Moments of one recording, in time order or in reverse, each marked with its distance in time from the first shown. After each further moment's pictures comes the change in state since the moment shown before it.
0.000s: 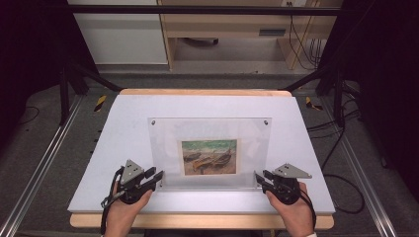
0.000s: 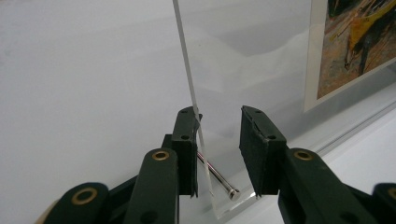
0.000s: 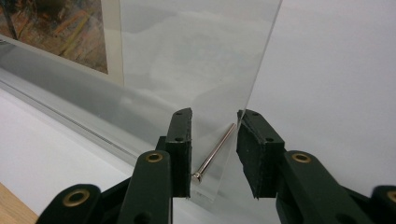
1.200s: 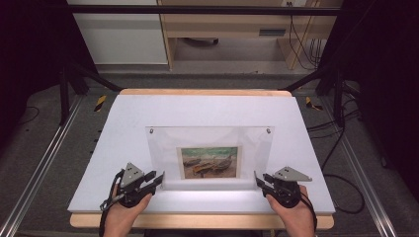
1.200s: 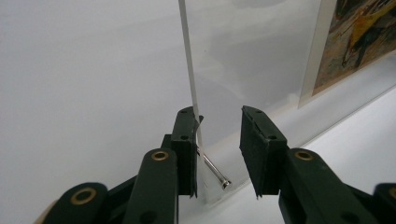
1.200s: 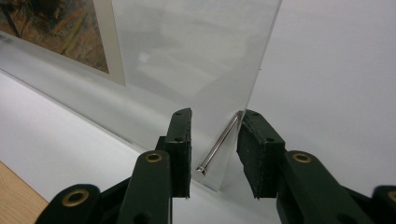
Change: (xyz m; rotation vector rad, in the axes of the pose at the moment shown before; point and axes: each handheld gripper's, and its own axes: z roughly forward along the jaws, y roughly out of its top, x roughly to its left) left arm -0.003 -0.005 -0.004 0.029 -0.018 0.011; right arm 0.002 -0.007 -0.003 0.014 0.016 -0.012
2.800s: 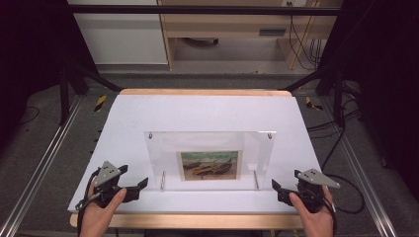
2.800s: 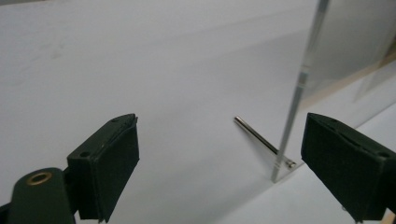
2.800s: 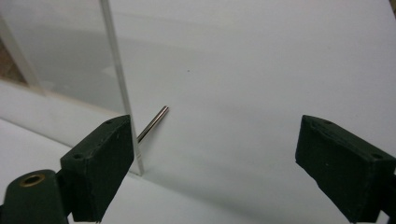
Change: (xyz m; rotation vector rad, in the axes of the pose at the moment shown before) left arm 0.056 -0.011 -0.026 -0.045 0.029 -0.011; right arm -0.043 -0.017 -0.029 -0.079 -0.117 0.098
